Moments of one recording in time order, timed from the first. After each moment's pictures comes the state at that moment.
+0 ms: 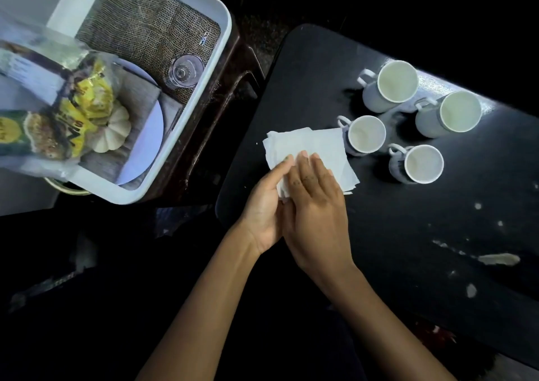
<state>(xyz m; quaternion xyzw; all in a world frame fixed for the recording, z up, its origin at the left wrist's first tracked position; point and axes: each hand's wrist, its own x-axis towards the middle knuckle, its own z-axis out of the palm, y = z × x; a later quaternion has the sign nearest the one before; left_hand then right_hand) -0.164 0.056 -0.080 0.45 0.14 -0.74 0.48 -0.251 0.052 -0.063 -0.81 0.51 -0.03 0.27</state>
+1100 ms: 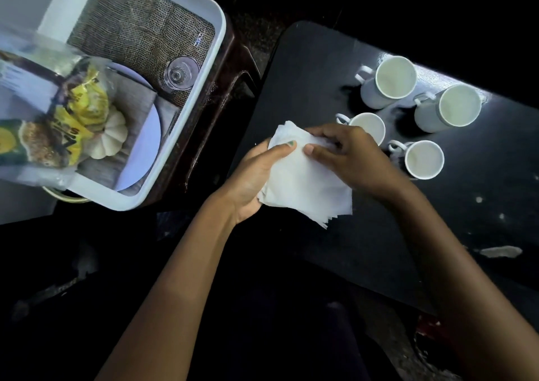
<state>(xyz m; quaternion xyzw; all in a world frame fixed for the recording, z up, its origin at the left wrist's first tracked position) -0.129 0.028 -0.076 0.56 -0.04 -0.71 0.42 -0.271 -0.048 -0.066 -0.67 0.49 -0.02 0.56</state>
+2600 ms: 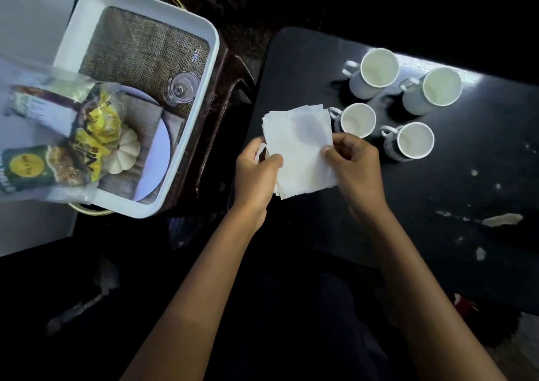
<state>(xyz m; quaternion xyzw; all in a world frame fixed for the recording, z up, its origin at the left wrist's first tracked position) -0.139 0.044 -0.058 0.72 -0.11 -0.54 0.42 -0.267 0.004 -0.068 -0.45 0.65 -0.25 0.56</state>
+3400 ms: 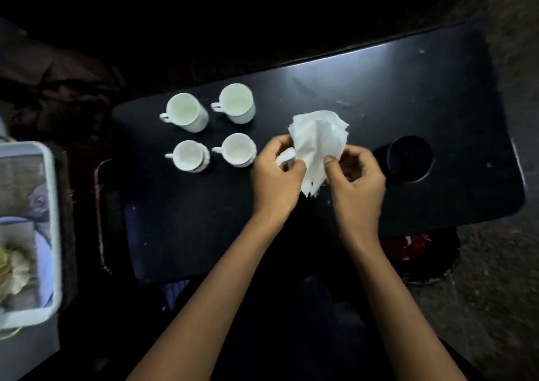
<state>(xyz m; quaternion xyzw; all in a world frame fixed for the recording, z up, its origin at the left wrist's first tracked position) -0.417 0.004 0.001 0.66 -0.39 -0.56 0.31 -0.507 0.038 -0.007 -0.25 0.76 -0.47 0.38</state>
